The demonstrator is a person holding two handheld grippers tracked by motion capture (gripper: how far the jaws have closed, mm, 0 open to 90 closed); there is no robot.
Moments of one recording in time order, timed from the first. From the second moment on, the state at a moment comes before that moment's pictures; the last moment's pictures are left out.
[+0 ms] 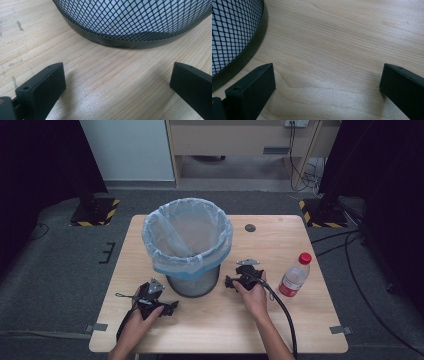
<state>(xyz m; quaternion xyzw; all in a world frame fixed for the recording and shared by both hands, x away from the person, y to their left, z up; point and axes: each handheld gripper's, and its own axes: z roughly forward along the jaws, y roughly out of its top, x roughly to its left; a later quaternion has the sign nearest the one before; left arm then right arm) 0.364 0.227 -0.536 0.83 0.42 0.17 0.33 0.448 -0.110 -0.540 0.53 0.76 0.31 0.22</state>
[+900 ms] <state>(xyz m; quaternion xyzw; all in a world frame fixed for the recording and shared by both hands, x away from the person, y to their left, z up) 0.364 0.227 -0.536 0.83 0.42 0.17 0.33 0.412 -0.116 -0.507 0.47 0.78 0.34 0.24</state>
